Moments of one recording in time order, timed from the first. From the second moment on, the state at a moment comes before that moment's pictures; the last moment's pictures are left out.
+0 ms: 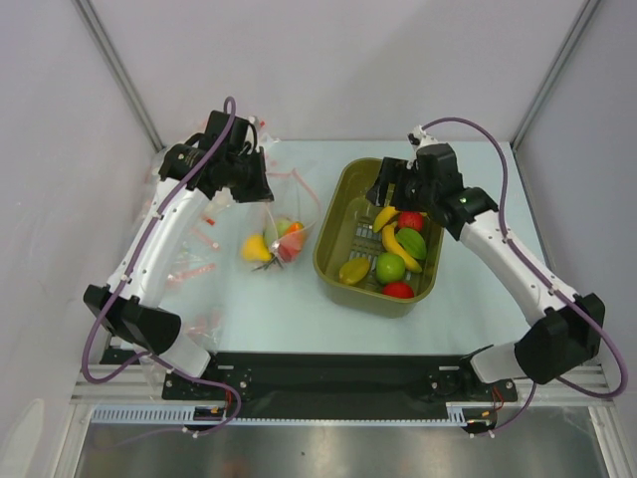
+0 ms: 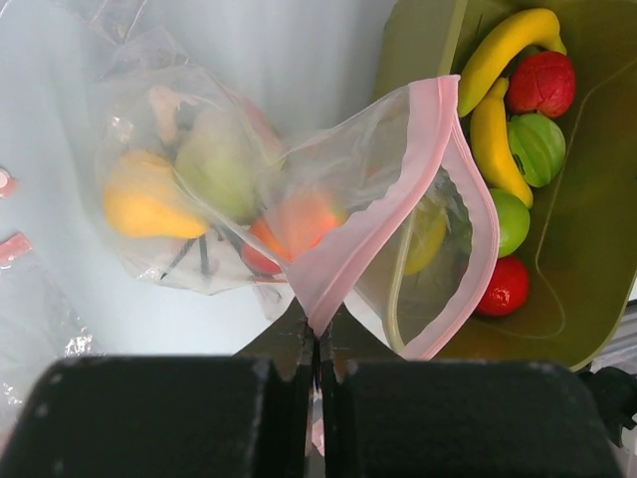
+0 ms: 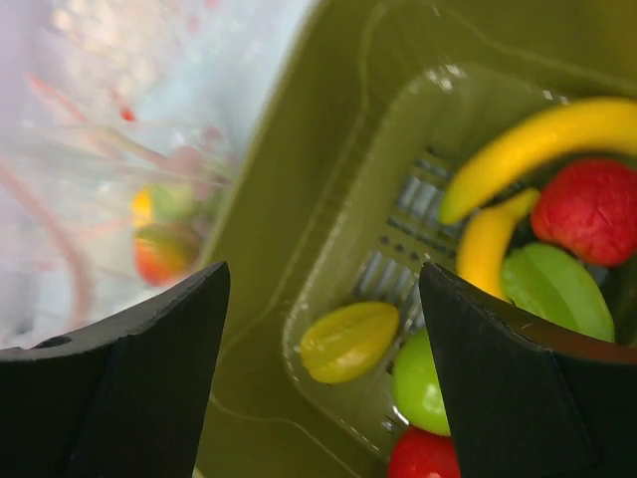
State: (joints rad) left arm -0.39 1.56 1.84 -1.15 0.07 -0.44; right arm 0.44 1.38 1.34 -0.46 -0.09 0.47
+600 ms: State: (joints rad) left arm -0.39 1.57 1.89 -1.15 0.08 -0.44; right arm 0.45 1.54 1.34 -0.85 -0.05 0.39
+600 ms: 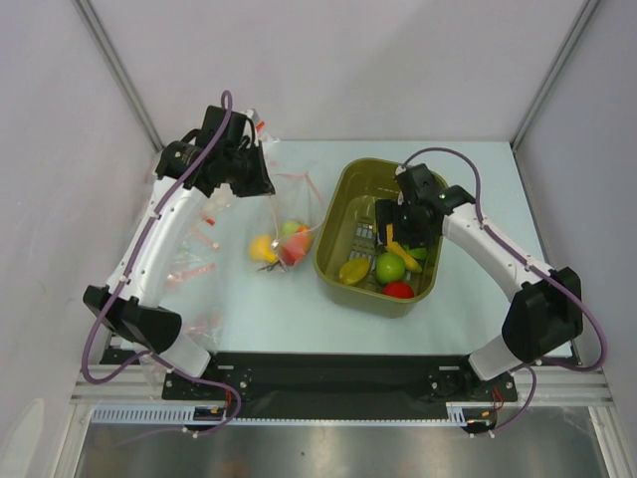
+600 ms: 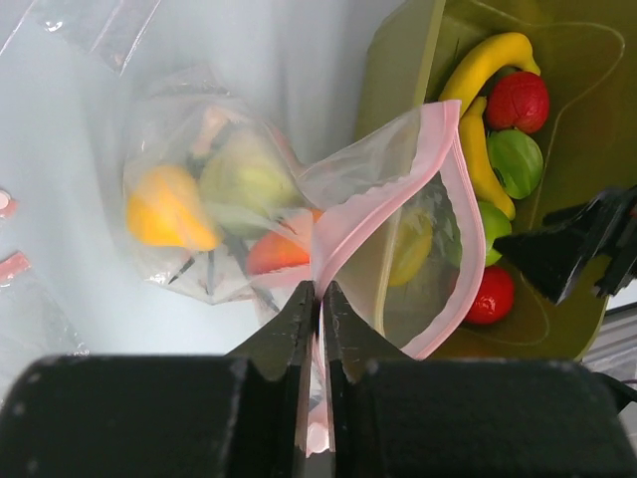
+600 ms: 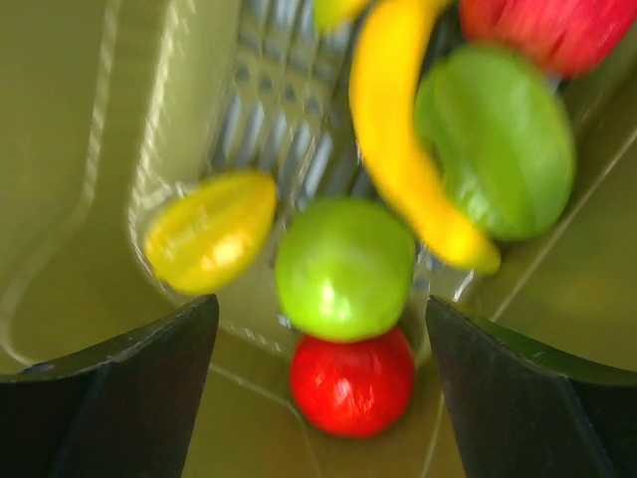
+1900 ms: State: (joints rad) left arm -0.39 1.50 1.75 -1.10 0.11 -0.44; right arm 0.55 1.37 1.42 -0.64 -0.22 0.41
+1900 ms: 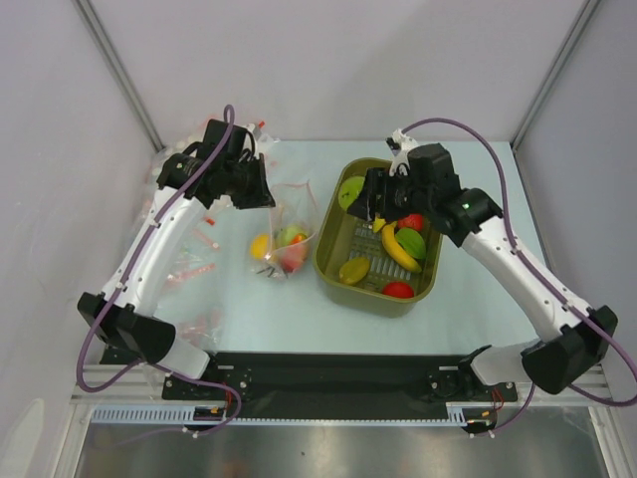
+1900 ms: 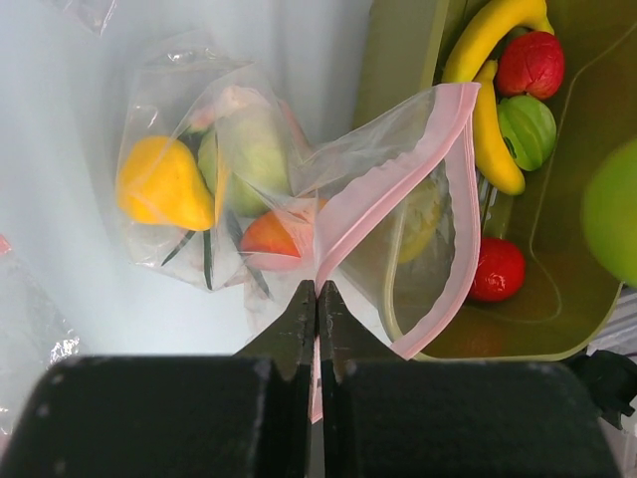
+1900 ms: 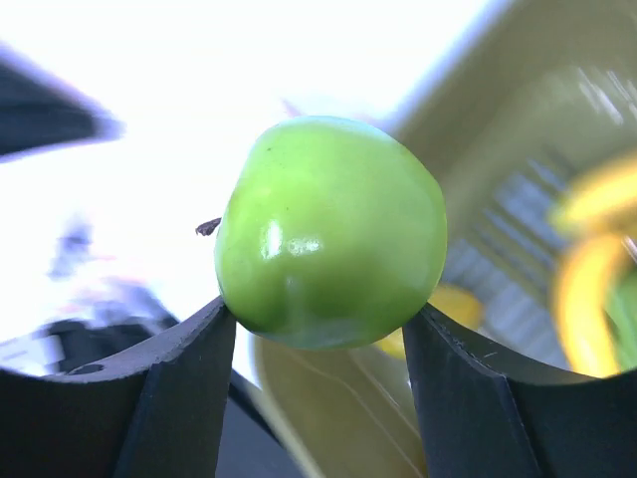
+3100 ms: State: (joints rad) left arm -0.39 1.55 2.05 -1.21 0.16 -0.45; right arm 0.74 1.56 1.61 -0.38 -0.43 0.36
